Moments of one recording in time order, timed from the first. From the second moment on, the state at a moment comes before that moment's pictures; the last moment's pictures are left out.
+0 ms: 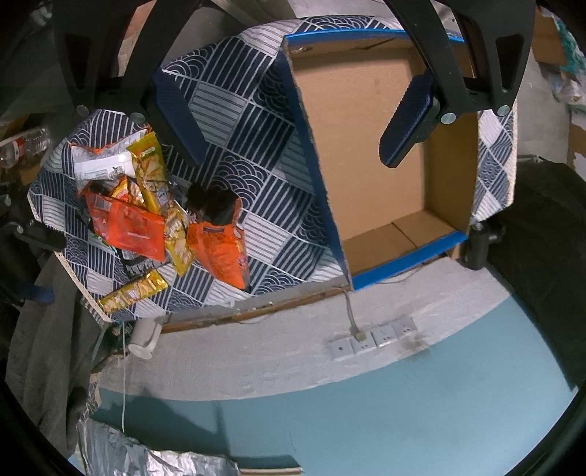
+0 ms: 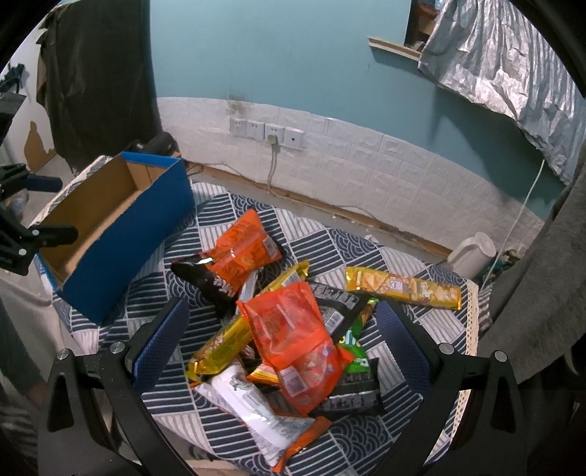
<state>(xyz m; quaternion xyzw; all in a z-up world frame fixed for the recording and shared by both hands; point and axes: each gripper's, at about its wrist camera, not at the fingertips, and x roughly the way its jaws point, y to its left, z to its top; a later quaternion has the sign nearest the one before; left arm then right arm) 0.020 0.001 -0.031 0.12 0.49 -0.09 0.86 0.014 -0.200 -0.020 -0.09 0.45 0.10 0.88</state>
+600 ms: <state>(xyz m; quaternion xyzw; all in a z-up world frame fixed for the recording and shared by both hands) 0.065 -0.042 -0.071 0.12 0.54 -0.14 0.82 0.064 -0.240 -0.092 -0.06 0.54 0.15 0.82</state>
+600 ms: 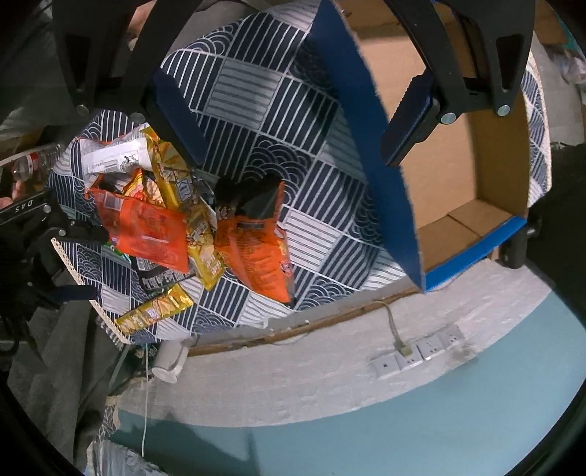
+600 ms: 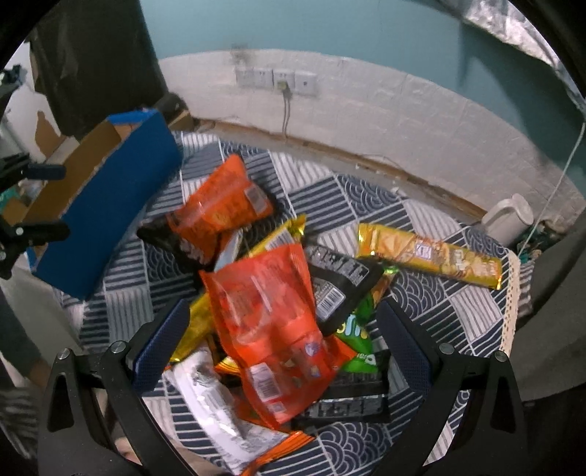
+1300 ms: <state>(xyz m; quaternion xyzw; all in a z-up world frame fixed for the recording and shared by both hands) 0.098 -0.053 -0.119 0.11 0.57 -0.14 0.80 0.074 -0.211 -0.164 -0.13 0.60 0.19 0.76</state>
